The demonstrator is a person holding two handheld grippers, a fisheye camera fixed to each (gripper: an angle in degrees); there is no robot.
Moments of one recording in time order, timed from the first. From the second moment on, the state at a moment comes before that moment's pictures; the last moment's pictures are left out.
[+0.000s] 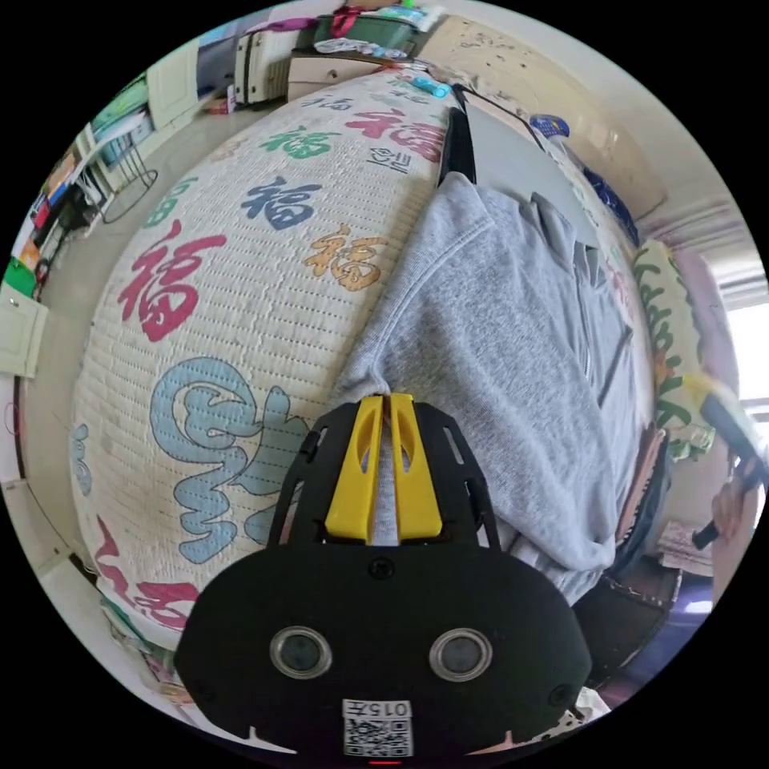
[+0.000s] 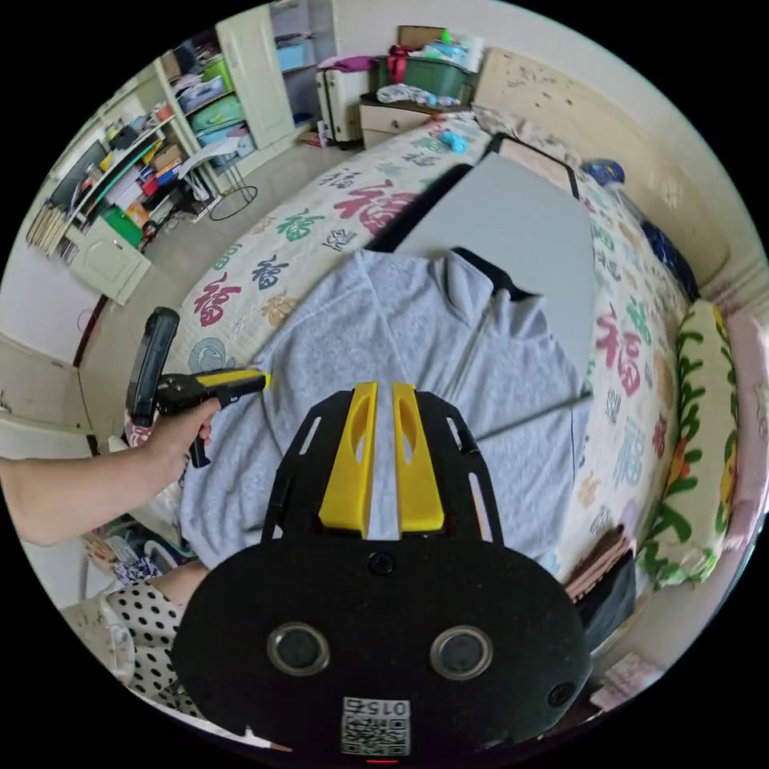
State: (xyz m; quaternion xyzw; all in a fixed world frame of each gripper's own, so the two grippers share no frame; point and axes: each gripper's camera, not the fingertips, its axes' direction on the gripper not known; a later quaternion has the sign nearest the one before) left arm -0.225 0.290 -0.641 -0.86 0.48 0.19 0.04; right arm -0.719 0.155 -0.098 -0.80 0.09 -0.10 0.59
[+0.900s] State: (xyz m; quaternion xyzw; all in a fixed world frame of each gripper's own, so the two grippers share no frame) left arm -0.214 0.393 -0.532 -0.95 0.31 -0.01 0.08; right arm -0.800 0.294 0.042 -0.88 0.04 -0.09 0.46
